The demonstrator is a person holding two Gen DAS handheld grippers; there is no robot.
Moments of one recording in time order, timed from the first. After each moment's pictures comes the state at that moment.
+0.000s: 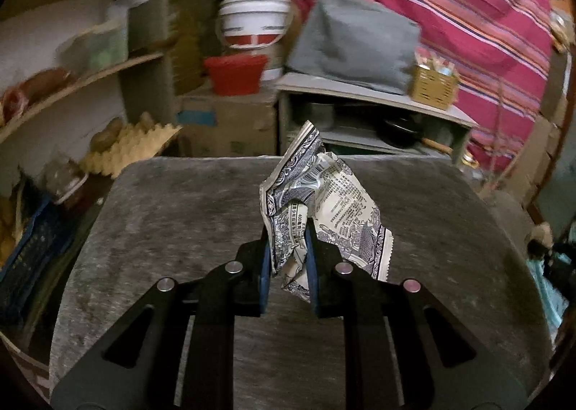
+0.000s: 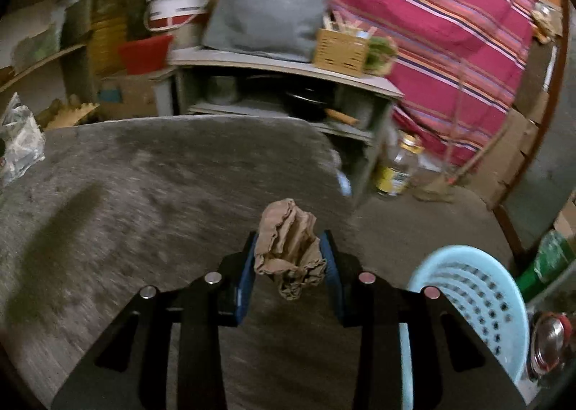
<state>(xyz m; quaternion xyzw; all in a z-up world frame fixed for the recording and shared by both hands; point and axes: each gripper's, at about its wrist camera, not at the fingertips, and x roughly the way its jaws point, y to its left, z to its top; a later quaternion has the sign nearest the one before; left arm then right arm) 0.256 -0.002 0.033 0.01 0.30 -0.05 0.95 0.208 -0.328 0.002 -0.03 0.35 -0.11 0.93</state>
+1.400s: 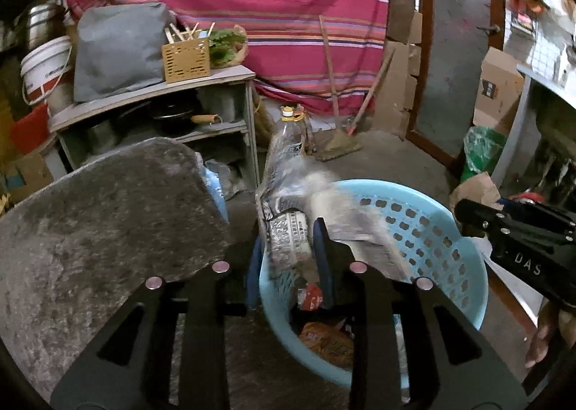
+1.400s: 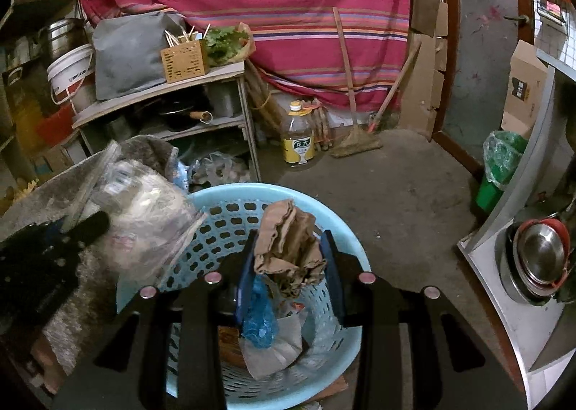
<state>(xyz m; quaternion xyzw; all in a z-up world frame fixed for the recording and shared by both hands) 0.159 -0.409 -0.014 0.10 0.30 -0.30 0.90 0.072 -0.563 -0.014 0.12 0.33 -0.22 0.91</state>
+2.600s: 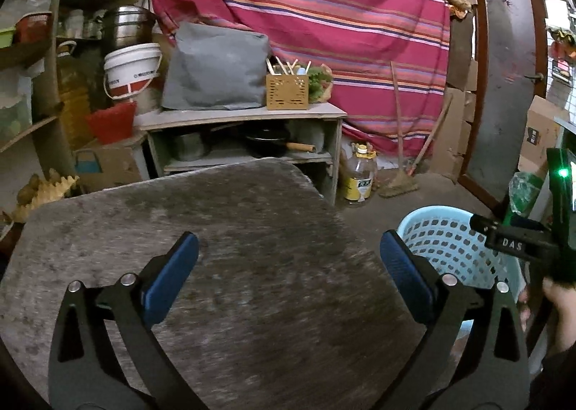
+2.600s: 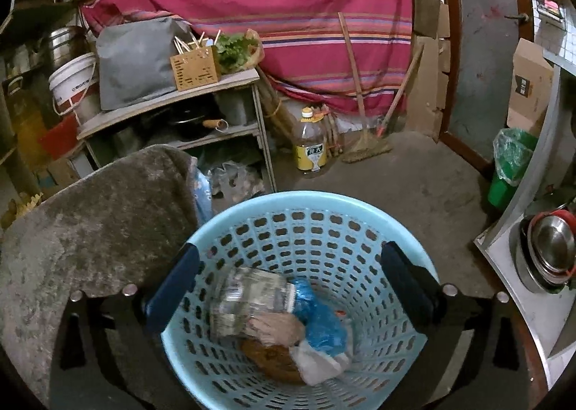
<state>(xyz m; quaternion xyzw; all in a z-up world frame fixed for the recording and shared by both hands) 0.144 -0.235 0.031 0.05 0.23 -0.19 0.95 0.105 -0.512 -0.013 0.13 0.30 -0.22 0.92</state>
